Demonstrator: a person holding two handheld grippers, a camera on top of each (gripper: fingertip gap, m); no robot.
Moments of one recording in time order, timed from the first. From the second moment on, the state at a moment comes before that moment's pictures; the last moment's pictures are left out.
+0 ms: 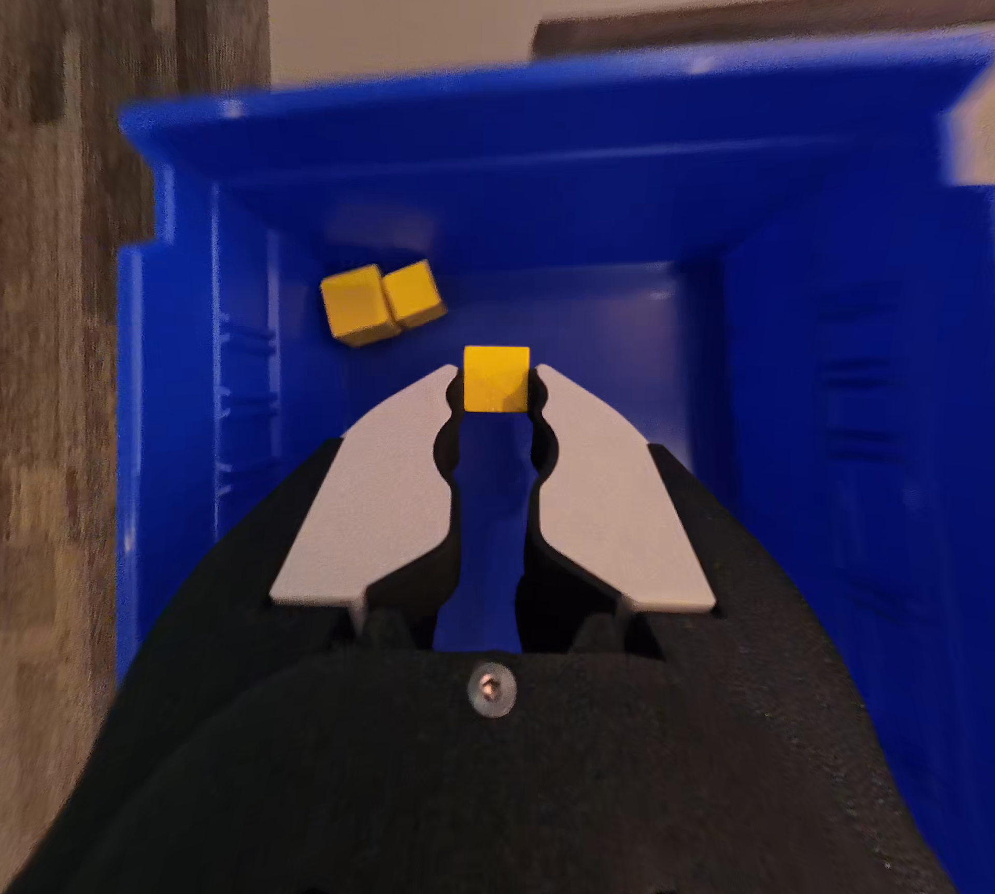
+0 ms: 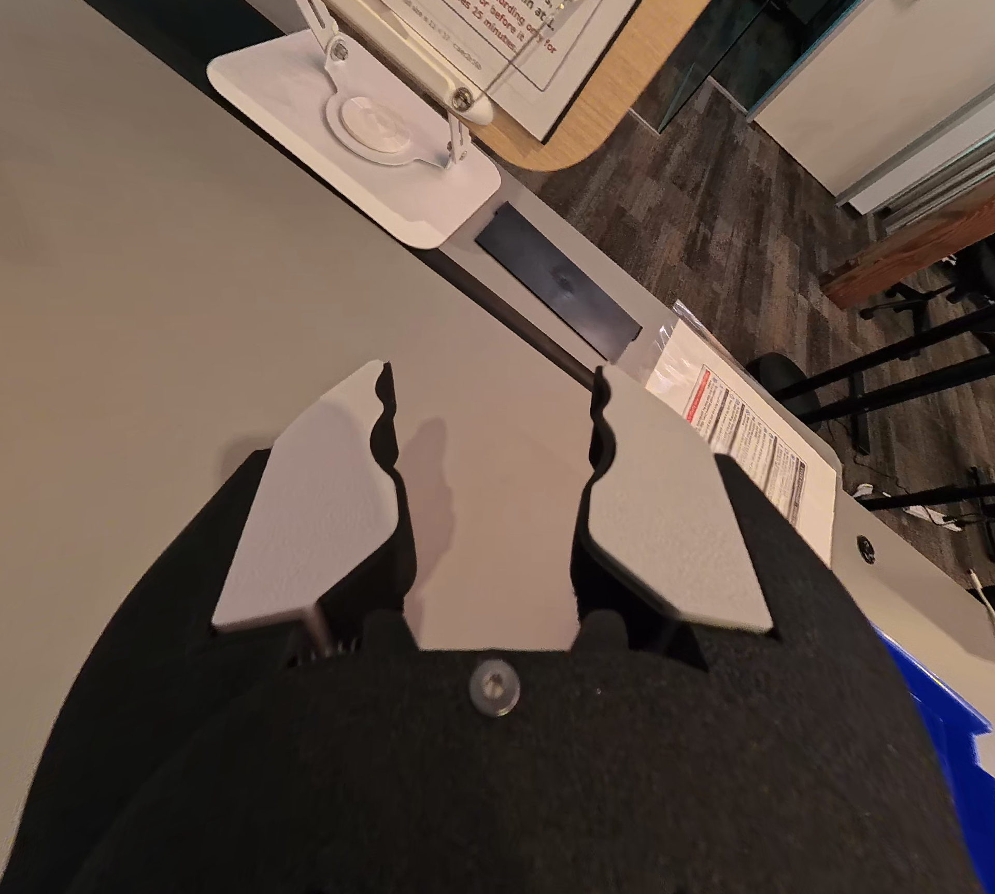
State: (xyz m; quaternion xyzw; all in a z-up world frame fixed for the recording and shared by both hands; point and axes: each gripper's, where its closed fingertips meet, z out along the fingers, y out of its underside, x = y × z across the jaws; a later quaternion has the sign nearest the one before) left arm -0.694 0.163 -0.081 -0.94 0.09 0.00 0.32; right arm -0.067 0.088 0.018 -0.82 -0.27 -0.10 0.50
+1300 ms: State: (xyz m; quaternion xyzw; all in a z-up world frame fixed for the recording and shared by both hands) left arm -0.237 0.012 0.029 -0.58 0.52 -0.05 0.62; right arm -0.212 0.027 0.058 -0.75 -0.31 0.31 0.50
